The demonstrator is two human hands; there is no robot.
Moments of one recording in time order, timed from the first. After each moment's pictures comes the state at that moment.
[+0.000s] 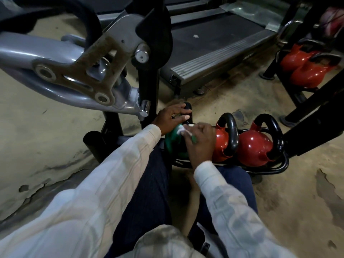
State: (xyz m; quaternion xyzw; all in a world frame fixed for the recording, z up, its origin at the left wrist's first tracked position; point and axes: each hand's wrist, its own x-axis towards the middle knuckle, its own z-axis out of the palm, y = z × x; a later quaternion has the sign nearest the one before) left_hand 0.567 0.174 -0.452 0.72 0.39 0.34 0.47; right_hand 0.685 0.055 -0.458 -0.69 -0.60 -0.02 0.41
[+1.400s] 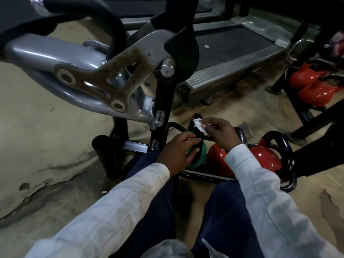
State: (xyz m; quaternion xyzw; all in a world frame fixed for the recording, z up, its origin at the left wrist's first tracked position) left_hand 0.552 0.092 -0.456 0.82 0.37 0.39 0.21; right_hand 0.737 0.119 -0.400 -0.66 -0.58 0.32 0.35
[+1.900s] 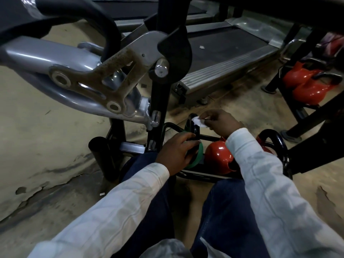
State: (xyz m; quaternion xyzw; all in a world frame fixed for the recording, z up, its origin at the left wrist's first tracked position) left_hand 0.554 0.092 -0.454 0.85 0.36 0.36 0.15; right_hand 0.744 0.141 -0.361 -0.69 -0.65 0.25 0.20
